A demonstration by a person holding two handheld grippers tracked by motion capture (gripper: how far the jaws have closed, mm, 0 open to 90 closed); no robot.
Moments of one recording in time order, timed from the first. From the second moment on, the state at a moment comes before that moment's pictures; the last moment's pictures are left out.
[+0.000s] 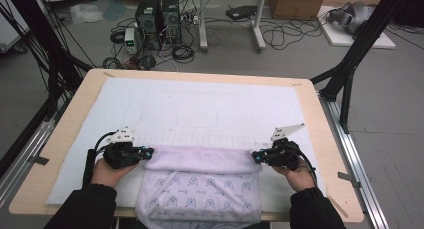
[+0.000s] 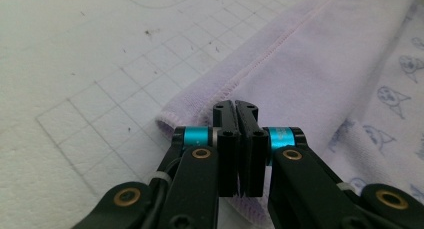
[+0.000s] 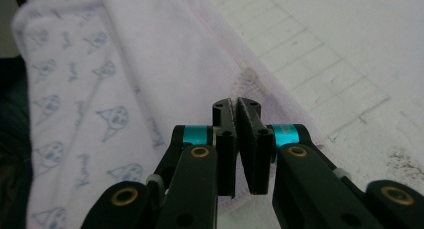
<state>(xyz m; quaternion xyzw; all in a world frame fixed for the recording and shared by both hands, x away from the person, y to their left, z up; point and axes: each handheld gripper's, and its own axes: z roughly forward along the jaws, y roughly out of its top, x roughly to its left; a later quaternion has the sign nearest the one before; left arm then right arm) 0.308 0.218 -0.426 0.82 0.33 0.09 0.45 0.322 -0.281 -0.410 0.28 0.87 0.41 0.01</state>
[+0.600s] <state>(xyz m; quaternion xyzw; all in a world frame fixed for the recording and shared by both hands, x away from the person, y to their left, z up) 0.248 0.242 -0.404 0.81 0.30 0.11 0.49 0.263 -0.300 -0.392 0.24 0.86 0.46 0.01</state>
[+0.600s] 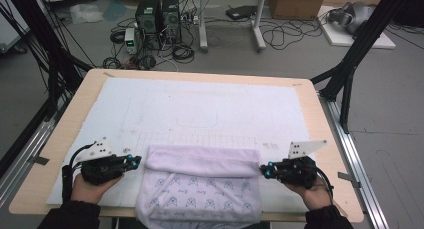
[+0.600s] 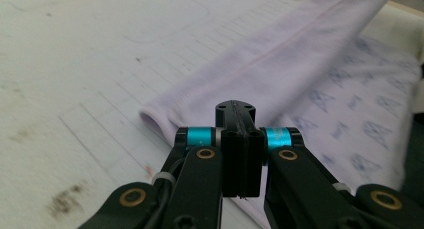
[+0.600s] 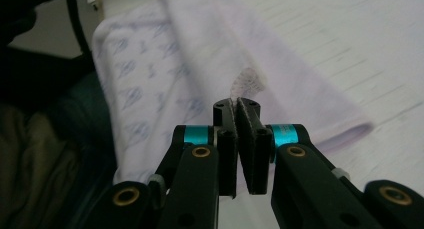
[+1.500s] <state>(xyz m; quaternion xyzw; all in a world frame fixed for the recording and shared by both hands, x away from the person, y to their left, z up) 0.290 0.205 -0.427 0.83 0.30 0.10 0.45 0.288 -0.266 -0.429 0.25 0.88 0.40 -0.01</state>
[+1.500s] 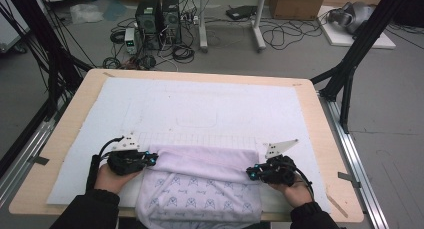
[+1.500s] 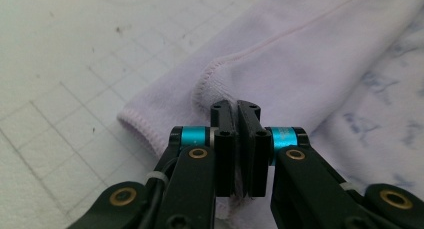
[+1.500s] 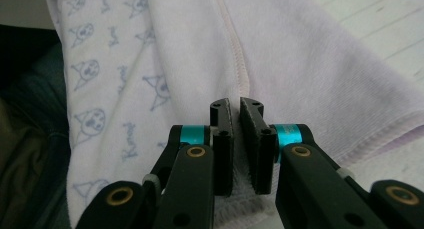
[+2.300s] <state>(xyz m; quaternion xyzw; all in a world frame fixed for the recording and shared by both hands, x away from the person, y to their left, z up) 0.248 0.229 -0.412 0.82 0.29 0.08 0.49 0.263 -0.280 -0.404 0.25 0.87 0.44 0.02</state>
